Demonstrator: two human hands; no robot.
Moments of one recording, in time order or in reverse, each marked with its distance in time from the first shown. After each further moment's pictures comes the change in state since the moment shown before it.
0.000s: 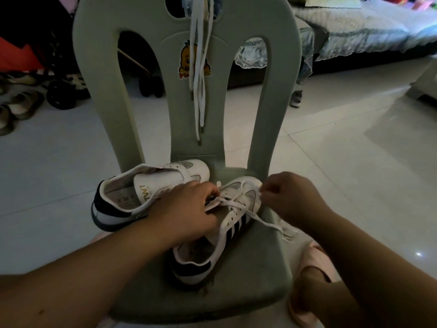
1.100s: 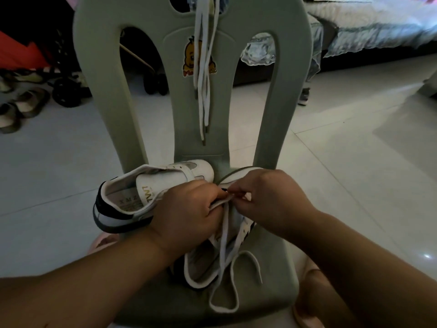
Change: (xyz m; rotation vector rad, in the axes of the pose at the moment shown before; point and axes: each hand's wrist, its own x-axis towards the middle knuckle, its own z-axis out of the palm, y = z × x) left_hand -0.006 -0.002 0.008 -0.036 0.444 0.299; right_hand 0.000 -0.047 -0.002 -0.102 -0.012 -0.417
